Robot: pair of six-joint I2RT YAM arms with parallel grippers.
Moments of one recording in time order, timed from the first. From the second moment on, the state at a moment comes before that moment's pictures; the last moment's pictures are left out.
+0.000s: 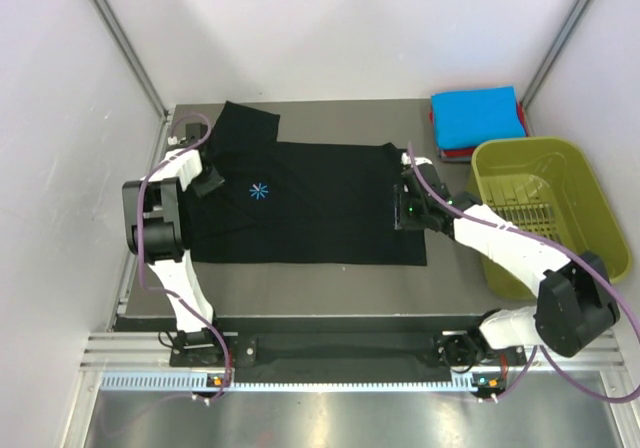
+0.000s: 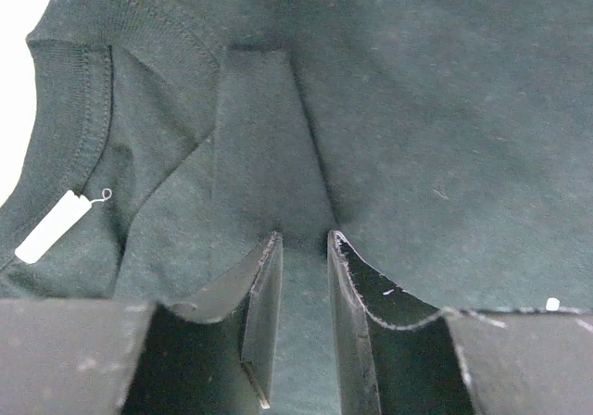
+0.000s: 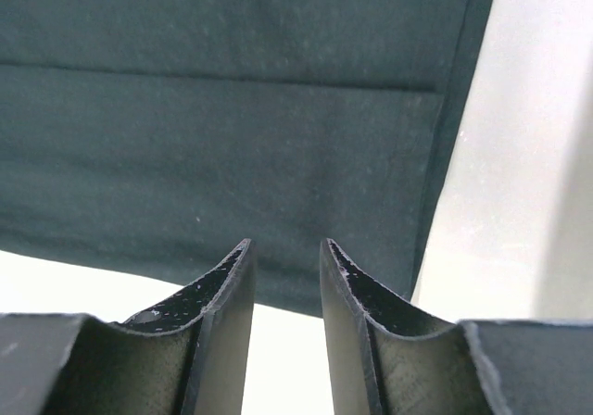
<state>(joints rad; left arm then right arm) 0.09 1.97 1.42 -0.58 -0.25 -0.50 0.55 1.34 0.91 -0.48 0.14 0.42</state>
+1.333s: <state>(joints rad) -0.08 2.03 1.48 -0.46 -0.33 -0.33 0.67 1.52 1.05 -0.55 0.22 0.47</state>
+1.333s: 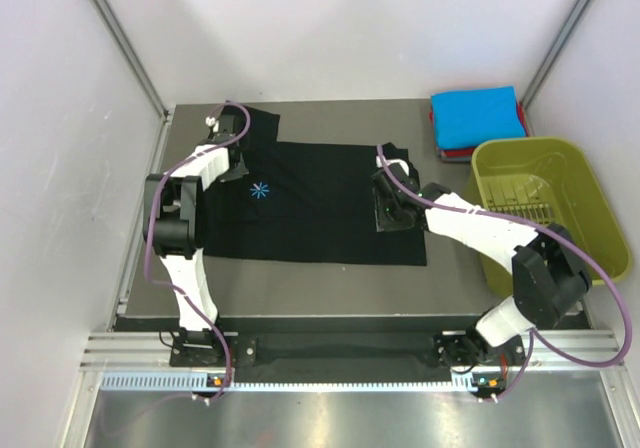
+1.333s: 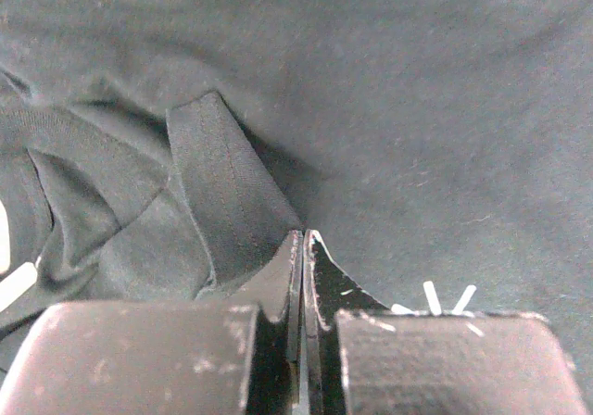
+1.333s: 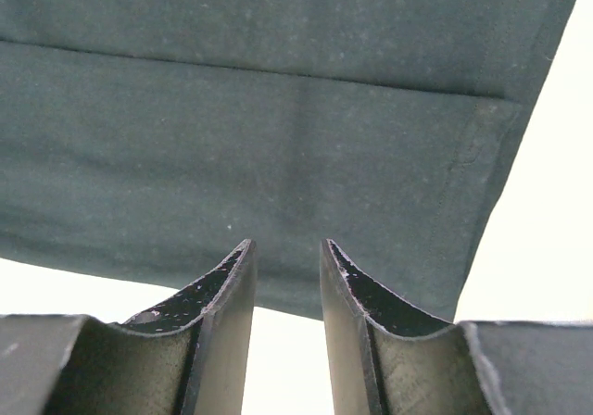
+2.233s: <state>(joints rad) -0.09 1.96 1.59 -0.59 -0.35 -0.23 0.68 1.62 1.17 -0.56 0.24 0.47</state>
